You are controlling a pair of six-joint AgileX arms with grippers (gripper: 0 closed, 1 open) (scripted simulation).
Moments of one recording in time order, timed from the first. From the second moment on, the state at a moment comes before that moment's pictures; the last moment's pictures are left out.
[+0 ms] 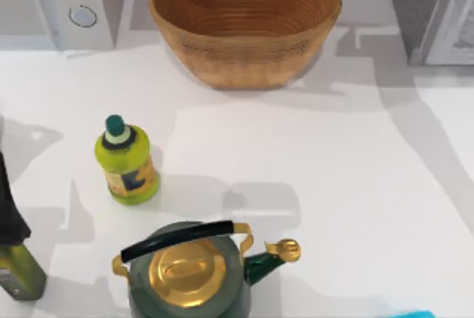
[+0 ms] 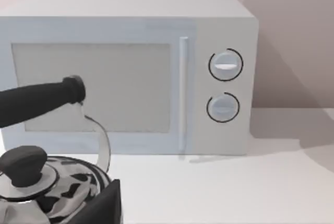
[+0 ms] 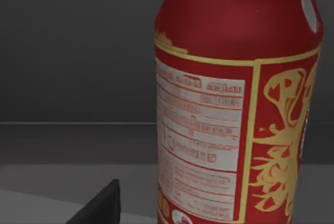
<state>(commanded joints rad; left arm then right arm) 0.00 0.00 0.00 0.00 0.00 0.00 0.34 1.39 1.77 -0.37 0.36 0.01</state>
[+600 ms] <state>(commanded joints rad) 0.00 0.00 0.00 0.00 0.00 0.00 0.33 1.51 1.87 -0.36 0.35 0.01</state>
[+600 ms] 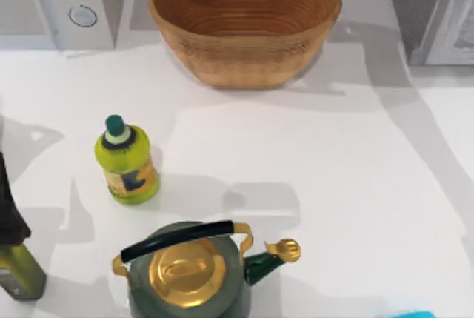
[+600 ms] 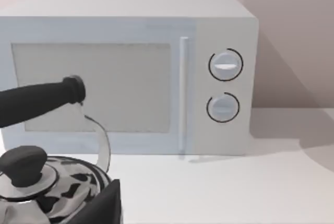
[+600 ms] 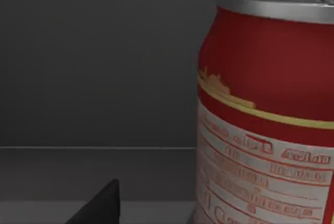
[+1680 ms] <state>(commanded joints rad) 0.00 0.00 0.00 0.00 0.00 0.00 0.29 1.60 1.96 -0.35 0.32 0.01</state>
